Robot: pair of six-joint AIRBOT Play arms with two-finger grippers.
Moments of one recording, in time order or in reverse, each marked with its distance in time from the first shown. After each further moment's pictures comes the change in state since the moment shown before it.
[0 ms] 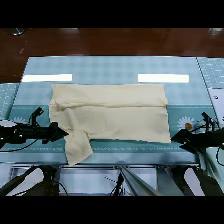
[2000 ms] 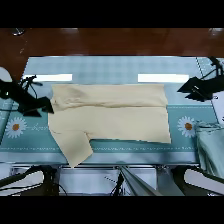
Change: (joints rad) left arm -0.239 -0.213 0.696 0.613 -0.289 -0.401; right arm 0.124 -0.543 0.787 0.129 -0.004 -0.112
